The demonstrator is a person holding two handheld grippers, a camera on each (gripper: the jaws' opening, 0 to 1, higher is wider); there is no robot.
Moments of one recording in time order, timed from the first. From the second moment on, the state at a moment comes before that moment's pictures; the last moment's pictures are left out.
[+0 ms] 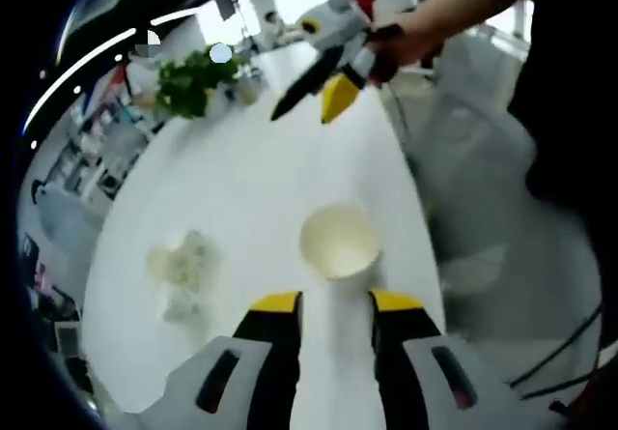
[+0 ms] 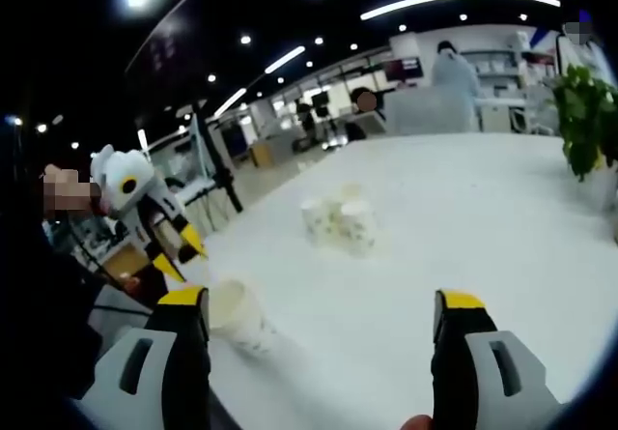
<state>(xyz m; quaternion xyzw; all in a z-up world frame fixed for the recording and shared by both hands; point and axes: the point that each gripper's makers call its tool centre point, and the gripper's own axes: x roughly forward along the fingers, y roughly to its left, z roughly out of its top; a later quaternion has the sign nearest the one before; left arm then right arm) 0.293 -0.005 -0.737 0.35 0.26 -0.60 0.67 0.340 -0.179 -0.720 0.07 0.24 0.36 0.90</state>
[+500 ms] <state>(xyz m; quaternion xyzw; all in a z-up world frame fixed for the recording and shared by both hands) 0.317 0.017 -0.726 0.24 0.26 -0.52 0.78 0.337 -0.173 -0.722 0.07 0.25 0.36 0.90</state>
